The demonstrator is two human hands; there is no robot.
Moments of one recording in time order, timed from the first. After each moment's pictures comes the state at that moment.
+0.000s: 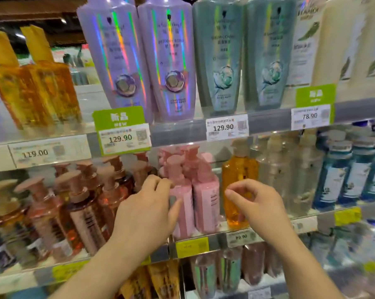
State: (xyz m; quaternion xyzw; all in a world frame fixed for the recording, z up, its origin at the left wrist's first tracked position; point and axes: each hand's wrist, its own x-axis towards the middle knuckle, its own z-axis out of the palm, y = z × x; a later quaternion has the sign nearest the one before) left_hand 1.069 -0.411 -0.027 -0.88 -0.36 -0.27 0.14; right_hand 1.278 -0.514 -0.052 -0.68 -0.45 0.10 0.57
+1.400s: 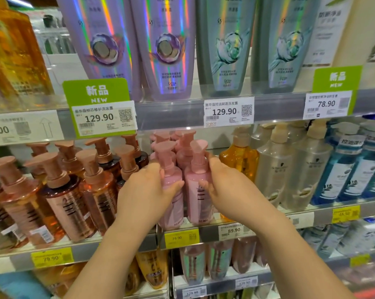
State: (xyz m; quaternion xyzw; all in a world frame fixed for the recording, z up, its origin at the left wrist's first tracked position) left_hand 1.109 -0.385 -0.040 -0.81 -0.48 -0.32 -0.06; right_hand 1.278 -0.465 -0.038 -0.72 -0.65 -0.03 0.24
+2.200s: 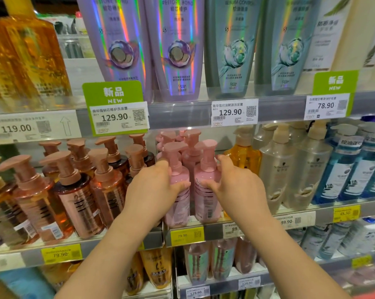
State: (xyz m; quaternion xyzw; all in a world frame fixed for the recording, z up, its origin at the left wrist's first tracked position) left_hand 1.104 -0.384 -0.032 -0.84 -0.46 -0.29 -0.04; right_hand 1.264 -0.471 -0.047 -0.77 -0.55 -0.19 0.26
